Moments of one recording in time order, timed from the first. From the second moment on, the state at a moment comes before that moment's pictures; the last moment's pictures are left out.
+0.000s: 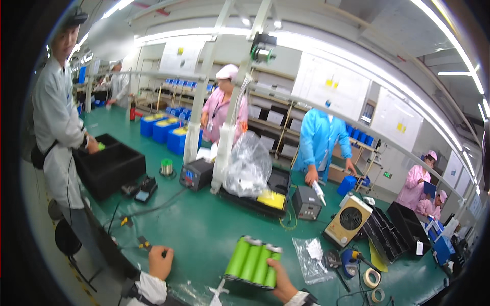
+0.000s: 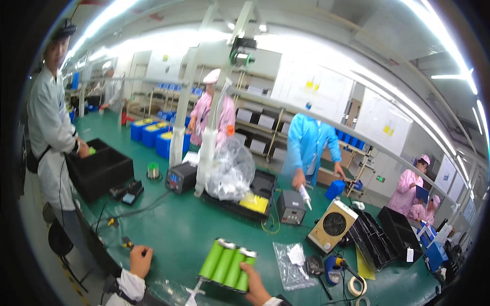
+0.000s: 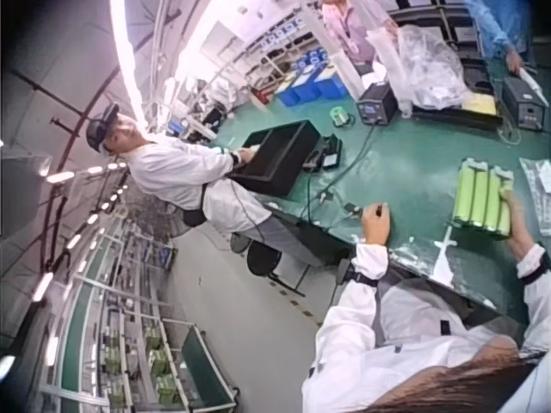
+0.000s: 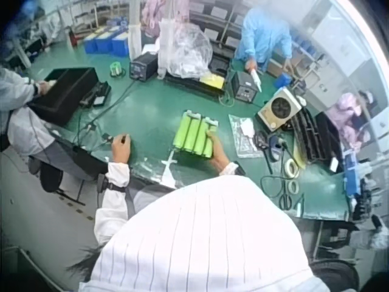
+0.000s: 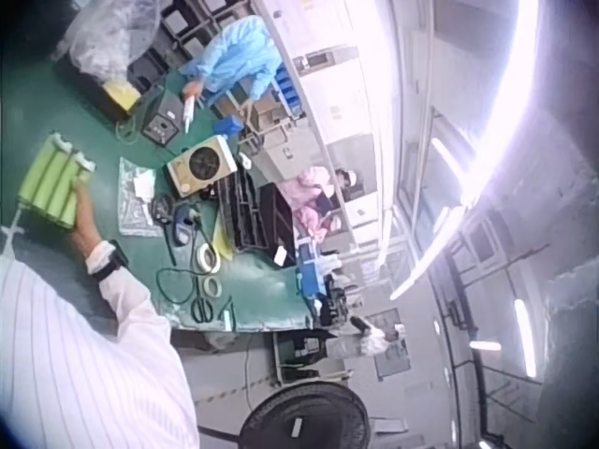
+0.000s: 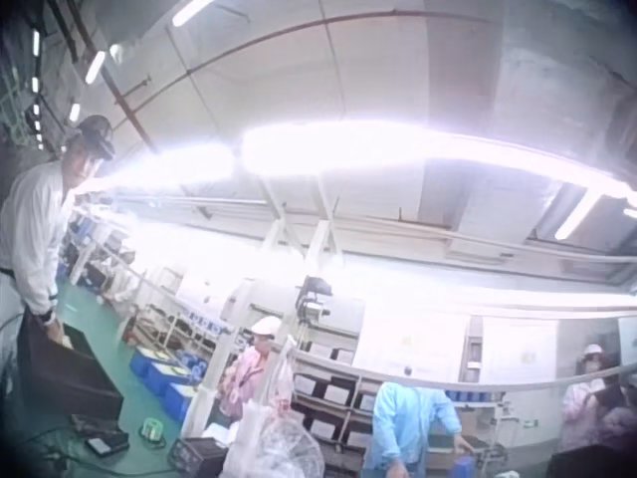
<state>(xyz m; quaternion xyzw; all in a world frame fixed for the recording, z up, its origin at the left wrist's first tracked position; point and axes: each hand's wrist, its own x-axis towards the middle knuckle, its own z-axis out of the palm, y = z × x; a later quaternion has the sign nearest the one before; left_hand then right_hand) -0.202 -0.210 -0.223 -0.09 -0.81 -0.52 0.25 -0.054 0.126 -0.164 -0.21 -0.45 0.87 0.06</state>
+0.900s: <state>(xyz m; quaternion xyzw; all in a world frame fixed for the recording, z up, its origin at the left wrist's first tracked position) -0.201 -0.202 -0.216 -0.10 -0.80 -0.57 0.16 0.051 0.191 -0.197 -0.13 -0.77 0.62 0.12</state>
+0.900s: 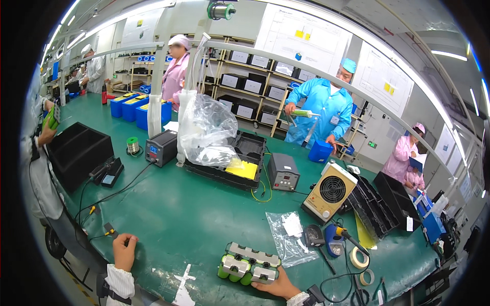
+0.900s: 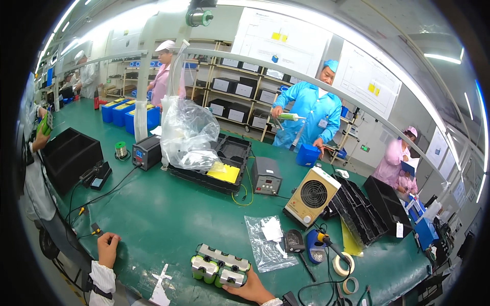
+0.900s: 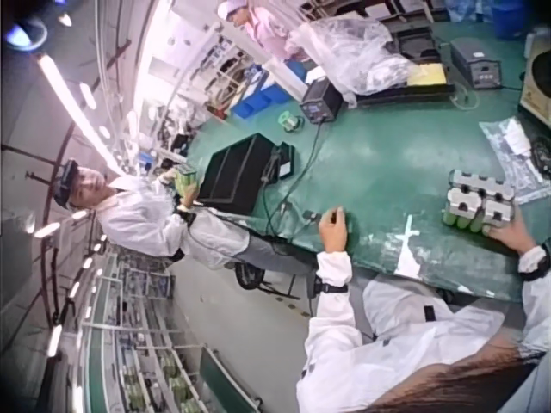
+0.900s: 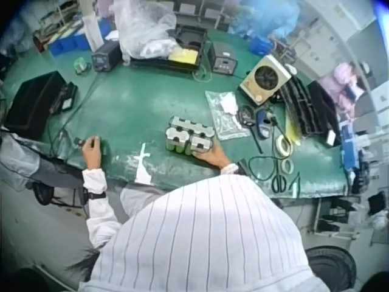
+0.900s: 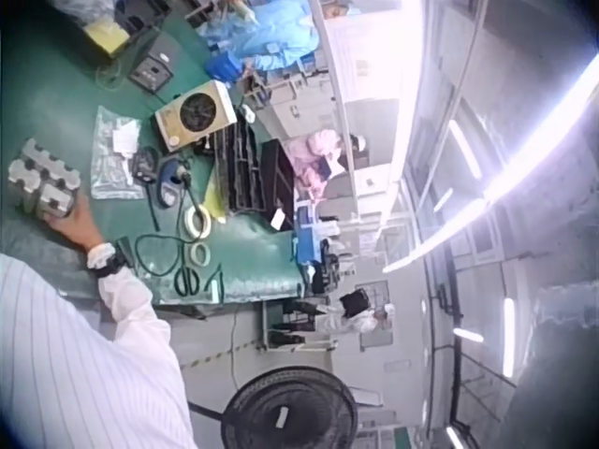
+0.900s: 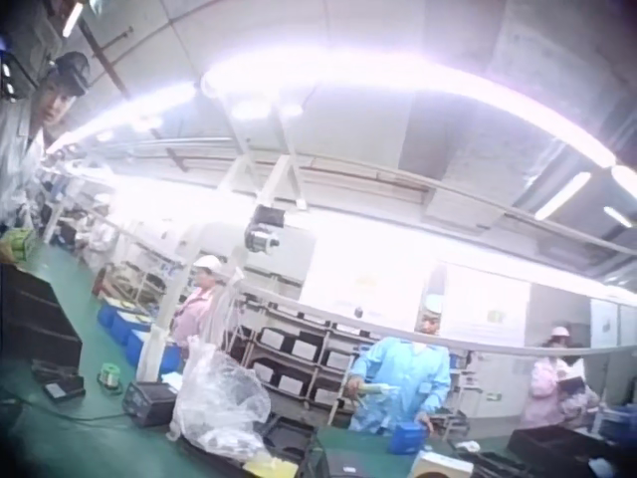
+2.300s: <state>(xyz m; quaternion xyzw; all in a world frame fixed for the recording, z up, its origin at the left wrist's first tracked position) -0.509 0.134 -0.101 -0.26 -0.72 -0.58 -0.29 0.030 0.281 -0.143 -0.29 -0.72 0.53 0.34</state>
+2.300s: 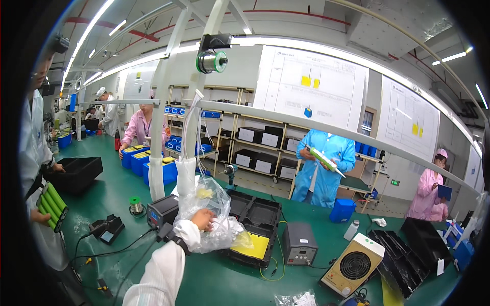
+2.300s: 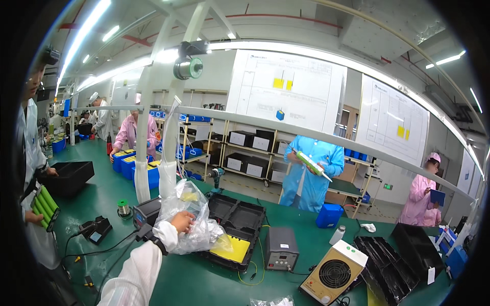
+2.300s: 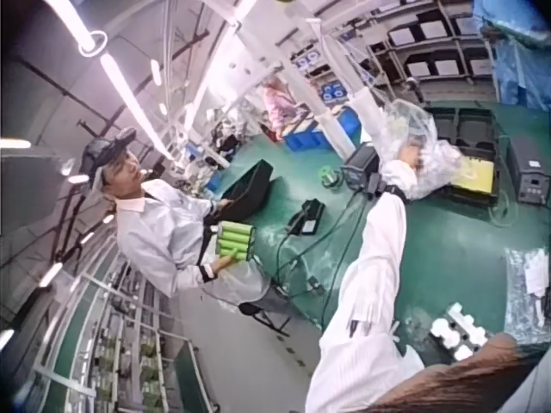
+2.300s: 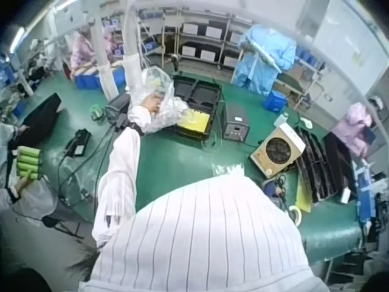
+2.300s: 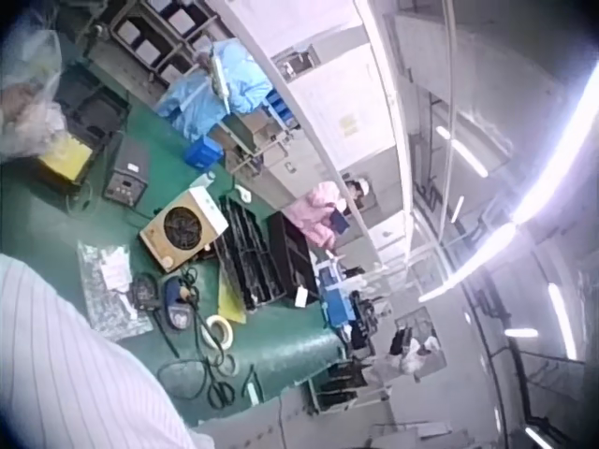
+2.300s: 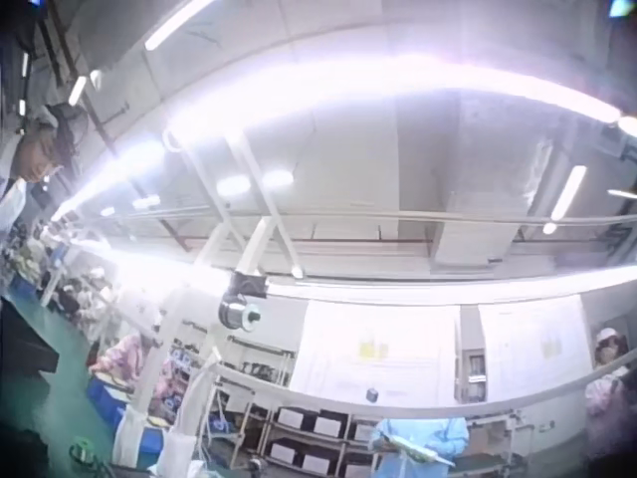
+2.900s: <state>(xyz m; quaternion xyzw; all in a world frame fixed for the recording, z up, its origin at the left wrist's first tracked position) -0.570 0.174 -0.184 -0.22 -0.95 -0.10 0.18 0.033 0.282 -0.140 -0.31 -0.72 0.51 0.35</state>
